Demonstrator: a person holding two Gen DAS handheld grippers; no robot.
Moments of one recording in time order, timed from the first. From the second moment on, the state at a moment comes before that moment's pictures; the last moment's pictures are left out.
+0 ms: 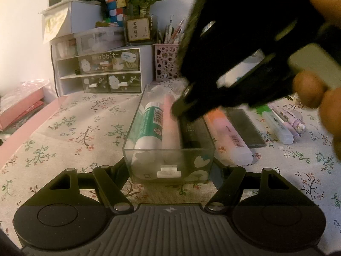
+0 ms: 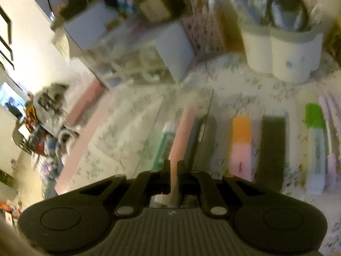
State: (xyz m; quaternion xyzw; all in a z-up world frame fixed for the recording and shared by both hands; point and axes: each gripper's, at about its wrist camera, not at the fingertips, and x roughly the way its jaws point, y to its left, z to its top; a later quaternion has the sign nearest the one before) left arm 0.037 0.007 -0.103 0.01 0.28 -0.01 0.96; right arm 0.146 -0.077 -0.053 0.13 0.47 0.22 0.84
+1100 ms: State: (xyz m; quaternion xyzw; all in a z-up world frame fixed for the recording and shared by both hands) left arm 0.037 0.007 -0.103 0.01 0.28 -0.01 0.96; right arm 0.122 -0.144 -0.070 0.10 0.43 0.16 0.88
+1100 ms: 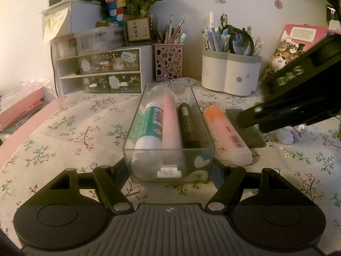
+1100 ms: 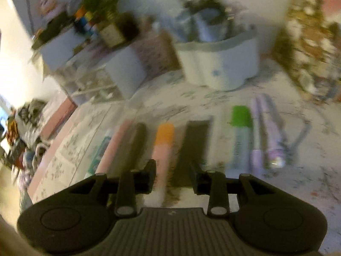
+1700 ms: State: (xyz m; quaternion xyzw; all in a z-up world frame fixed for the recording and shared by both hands) left arm 0.037 0.007 -0.103 0.01 0.28 -0.01 0.96; right arm 0.141 -0.104 -0.084 0.04 0.45 0.17 0.87
